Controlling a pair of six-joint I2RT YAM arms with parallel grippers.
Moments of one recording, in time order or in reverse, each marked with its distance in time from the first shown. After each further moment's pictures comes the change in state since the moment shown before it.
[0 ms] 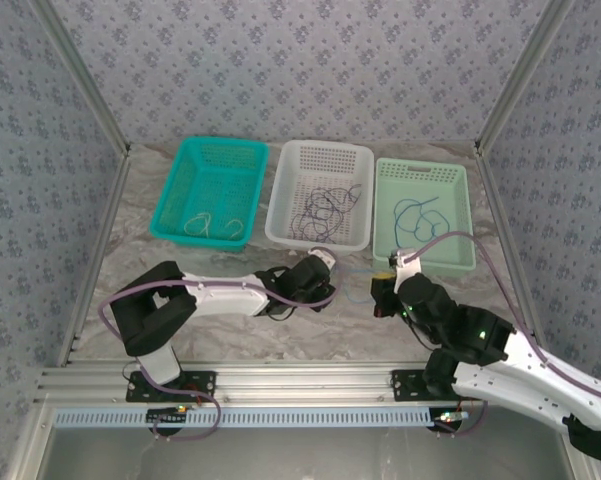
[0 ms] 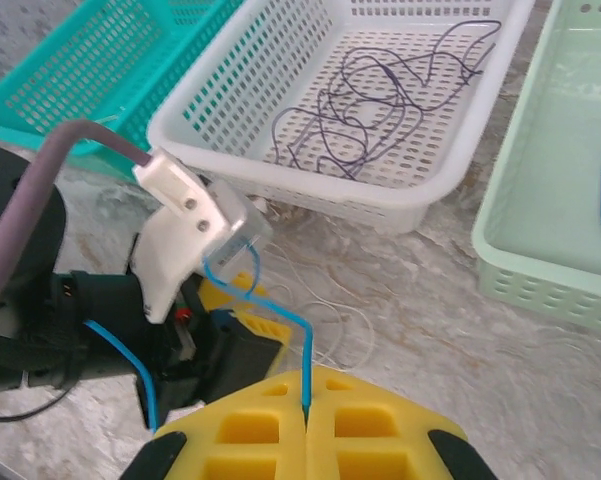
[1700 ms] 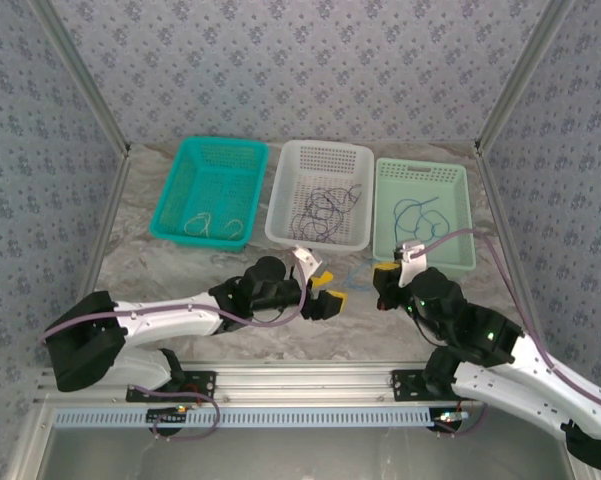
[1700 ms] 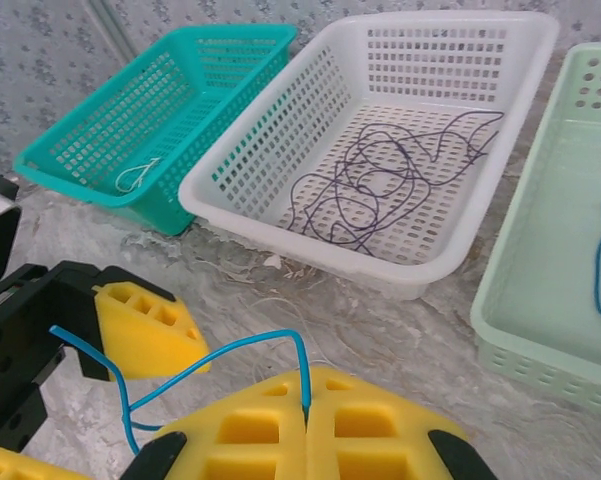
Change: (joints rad) left arm 0.004 -0.375 -0.257 0.463 0.413 0.046; right arm -0.058 -0.024 0.020 0.107 -0.044 -0.125
